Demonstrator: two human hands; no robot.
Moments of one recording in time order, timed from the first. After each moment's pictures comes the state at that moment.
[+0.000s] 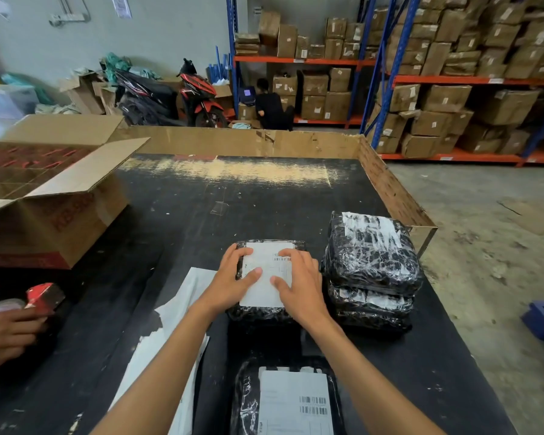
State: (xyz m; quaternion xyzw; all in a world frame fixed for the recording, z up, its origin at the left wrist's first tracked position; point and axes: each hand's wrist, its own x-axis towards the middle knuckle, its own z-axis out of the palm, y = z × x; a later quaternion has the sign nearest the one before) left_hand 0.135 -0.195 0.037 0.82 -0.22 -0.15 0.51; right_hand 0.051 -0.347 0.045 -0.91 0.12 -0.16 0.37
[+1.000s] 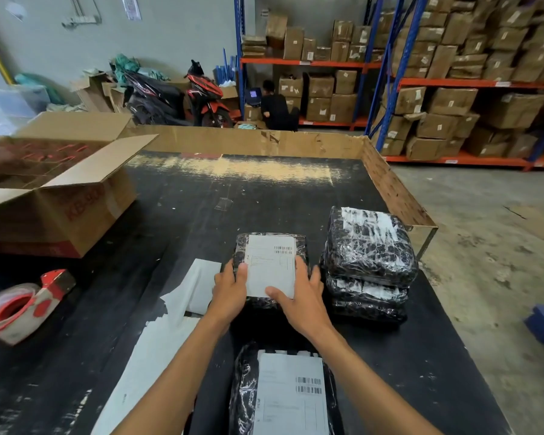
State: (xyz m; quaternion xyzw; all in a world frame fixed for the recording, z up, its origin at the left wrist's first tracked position) left_hand 0.090 -0.199 0.026 0.83 -0.02 -0.14 0.54; right_hand 0.017 -0.338 0.029 -0.88 0.16 -0.08 0.44
